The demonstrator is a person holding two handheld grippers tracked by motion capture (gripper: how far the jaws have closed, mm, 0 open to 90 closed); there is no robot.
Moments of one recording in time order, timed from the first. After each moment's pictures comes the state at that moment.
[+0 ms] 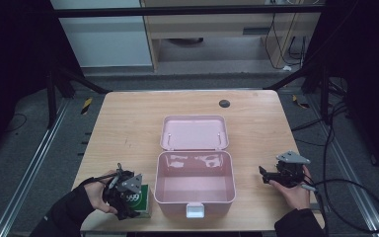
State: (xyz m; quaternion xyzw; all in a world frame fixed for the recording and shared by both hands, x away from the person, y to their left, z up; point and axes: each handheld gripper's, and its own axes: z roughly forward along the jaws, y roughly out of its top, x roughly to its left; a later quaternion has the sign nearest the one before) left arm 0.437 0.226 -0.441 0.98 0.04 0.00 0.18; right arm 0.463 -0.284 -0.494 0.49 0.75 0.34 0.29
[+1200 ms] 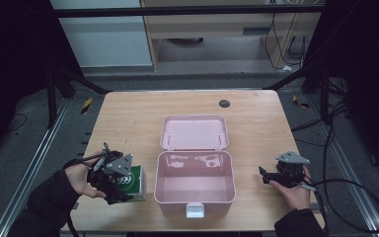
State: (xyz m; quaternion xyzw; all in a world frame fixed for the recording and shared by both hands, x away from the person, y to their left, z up) left arm 0.444 0.235 -0.353 0.98 0.04 0.04 0.20; right arm 0.463 -0.284 -0.495 0.49 0.75 0.34 0.29
